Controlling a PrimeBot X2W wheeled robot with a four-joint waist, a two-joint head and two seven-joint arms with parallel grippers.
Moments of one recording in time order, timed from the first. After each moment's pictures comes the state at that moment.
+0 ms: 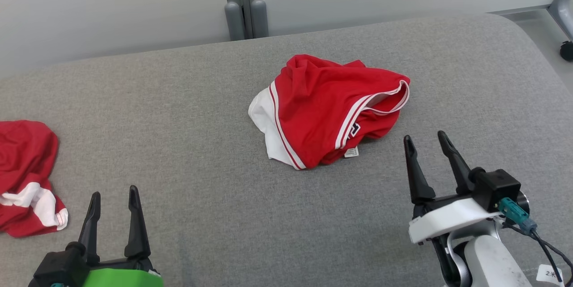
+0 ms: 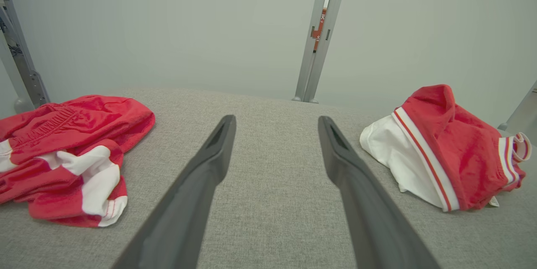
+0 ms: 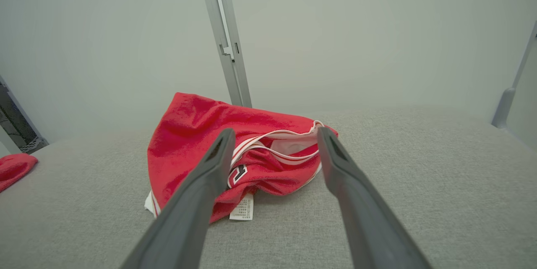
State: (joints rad) left arm 0.08 0.05 0.06 0.07 -0.27 -0.10 -0.26; right arm -0.13 -0.05 0.09 0.19 0.18 0.13 -0.26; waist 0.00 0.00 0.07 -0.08
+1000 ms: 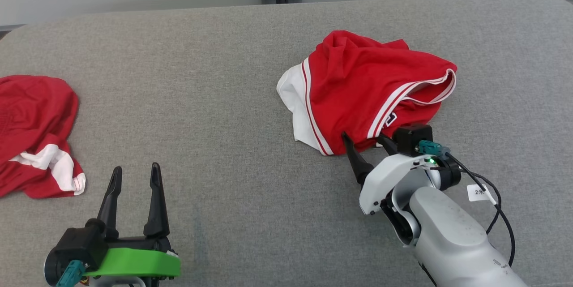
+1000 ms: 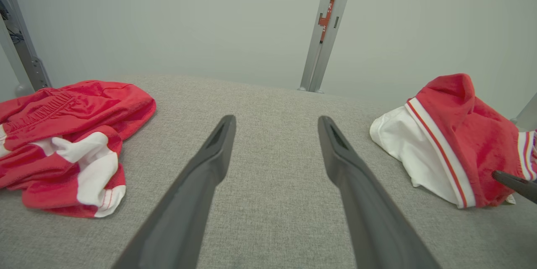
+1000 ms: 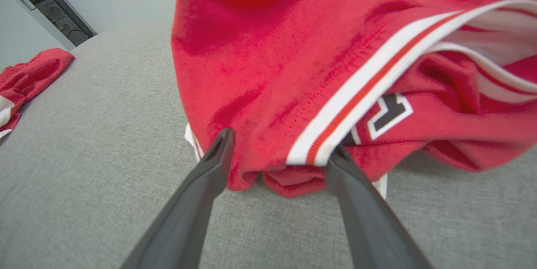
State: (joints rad) left arm 0.00 0.05 -0.01 0.07 -0.27 -0.11 -0.26; right arm -0.55 -0.05 0.42 0.78 0.43 0.13 -0.18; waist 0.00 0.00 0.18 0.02
